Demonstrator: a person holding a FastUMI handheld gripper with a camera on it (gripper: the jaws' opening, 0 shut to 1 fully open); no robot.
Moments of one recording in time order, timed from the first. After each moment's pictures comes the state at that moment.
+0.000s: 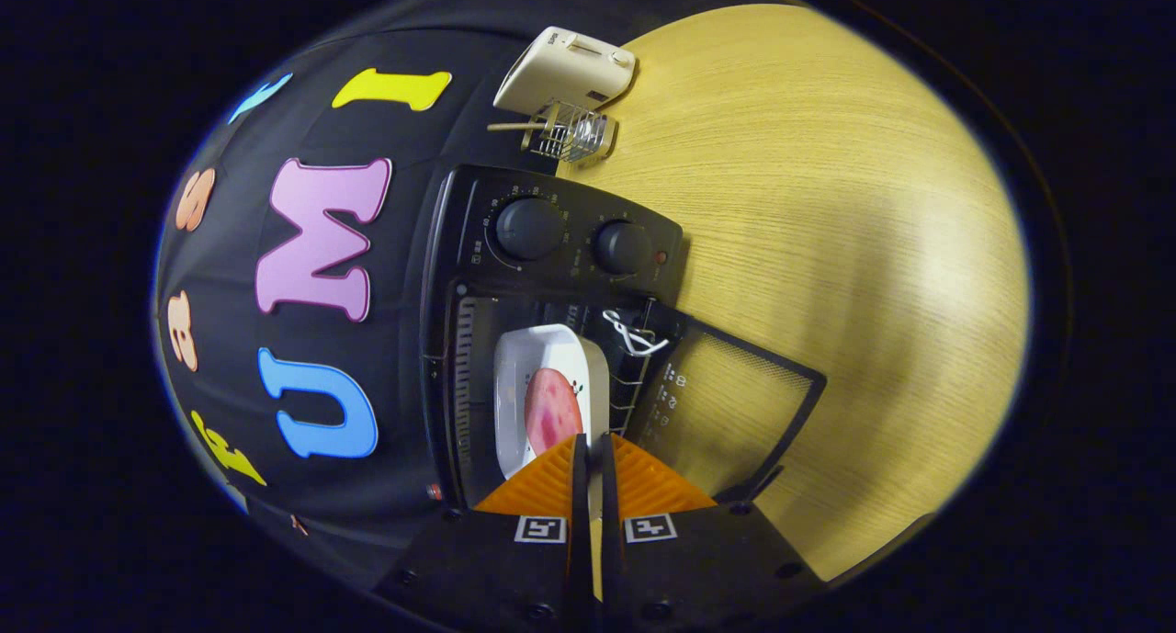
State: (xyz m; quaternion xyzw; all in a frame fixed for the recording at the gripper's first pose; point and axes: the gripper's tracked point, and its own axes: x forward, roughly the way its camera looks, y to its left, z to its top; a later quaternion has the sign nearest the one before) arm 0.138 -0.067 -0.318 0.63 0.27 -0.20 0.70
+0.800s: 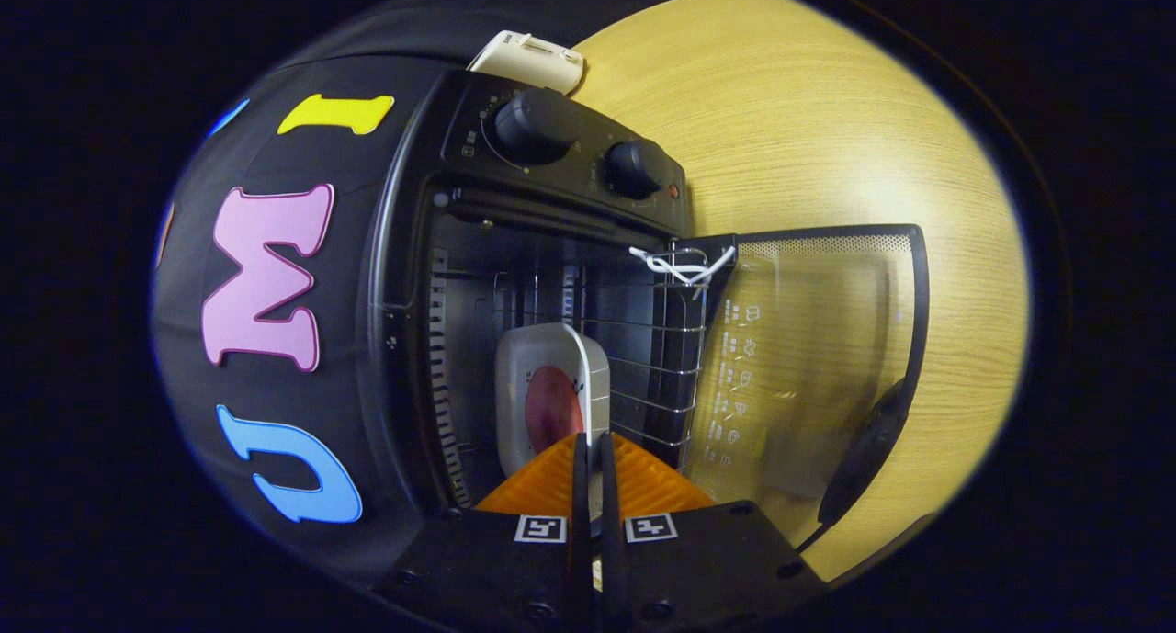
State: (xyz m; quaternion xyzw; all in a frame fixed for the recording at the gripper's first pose) arm 0.196 -0.017 -0.347 0.64 0.26 -0.32 0.65
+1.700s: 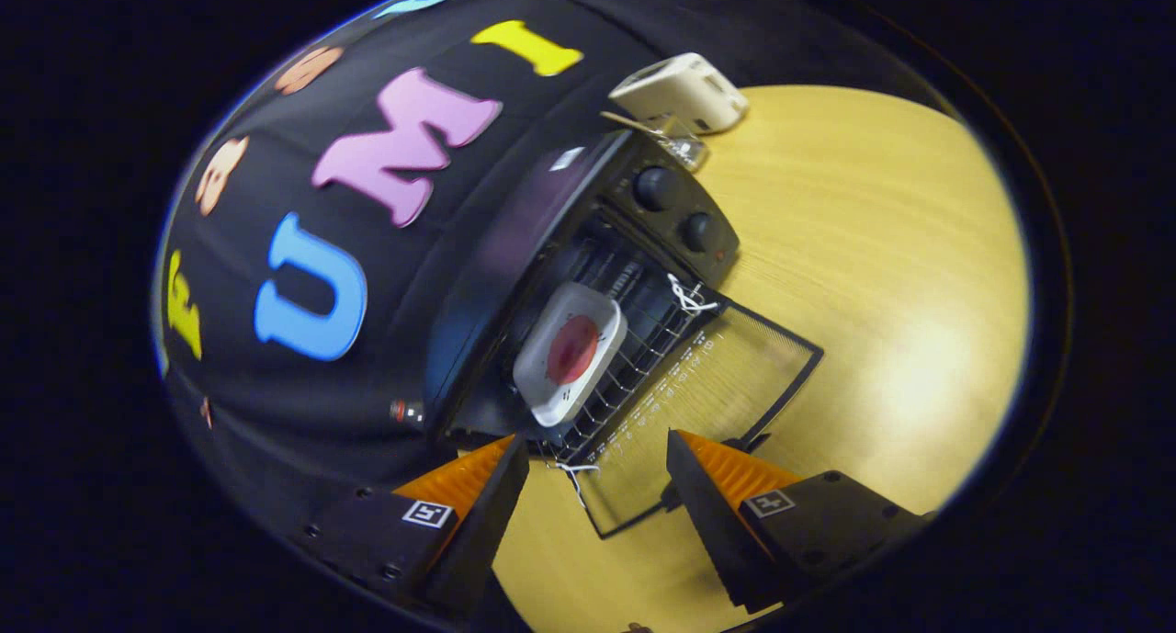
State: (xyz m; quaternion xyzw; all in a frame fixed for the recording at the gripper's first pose) arm 0.079 -0.009 -0.279 0.39 0.30 -0.11 0.86
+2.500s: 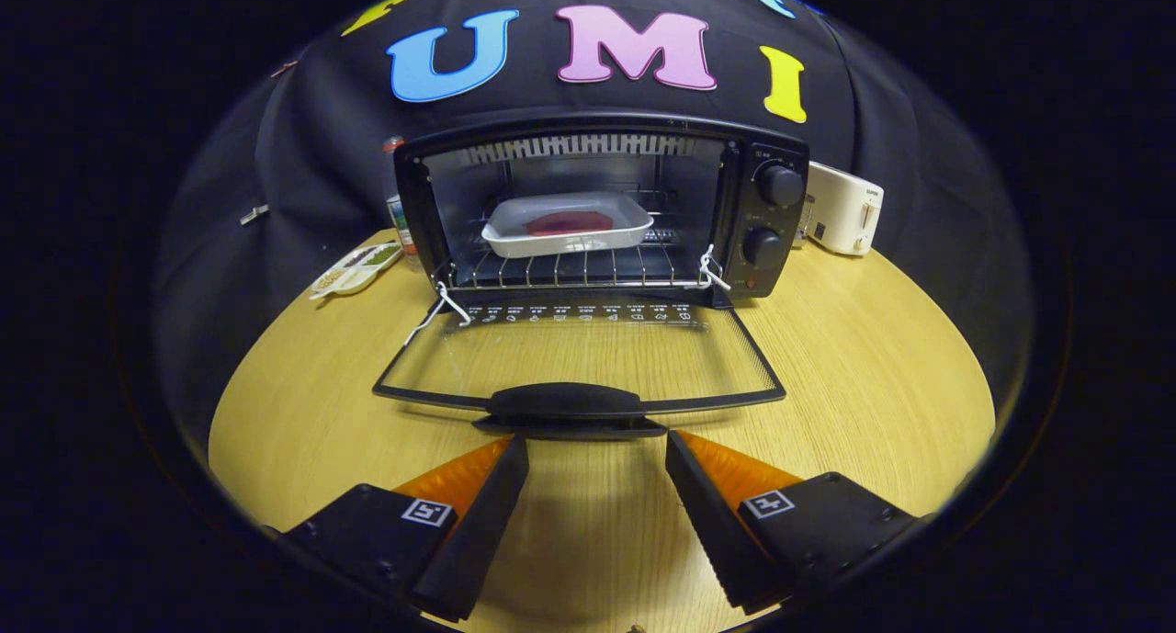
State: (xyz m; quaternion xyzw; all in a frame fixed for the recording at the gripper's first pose) arm 0.034 -0.018 -0.406 0.03 0.36 -0.04 0.93
